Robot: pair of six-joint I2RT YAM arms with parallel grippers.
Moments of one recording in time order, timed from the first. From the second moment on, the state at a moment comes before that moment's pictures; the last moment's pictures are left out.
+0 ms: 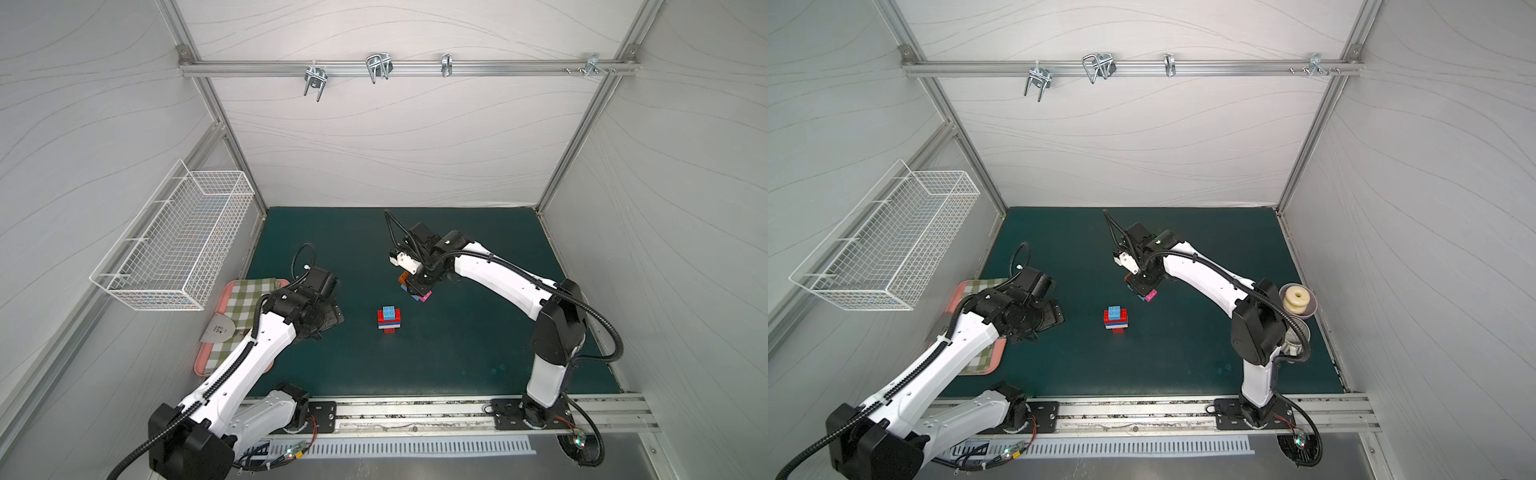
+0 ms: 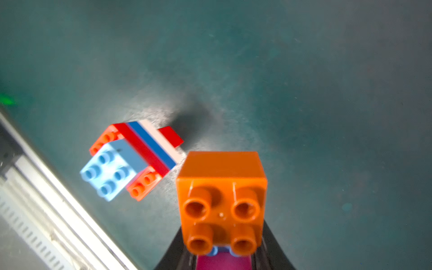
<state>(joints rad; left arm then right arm) -0.35 1.03 0.88 -1.14 -0.16 -0.82 0.85 1.83 1.67 -1.06 -0.13 -0.17</state>
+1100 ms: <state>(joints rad) -0.18 1.02 0.83 -1.06 0.04 -0.72 1.06 2.05 2.06 -1.35 -0.08 -0.71</state>
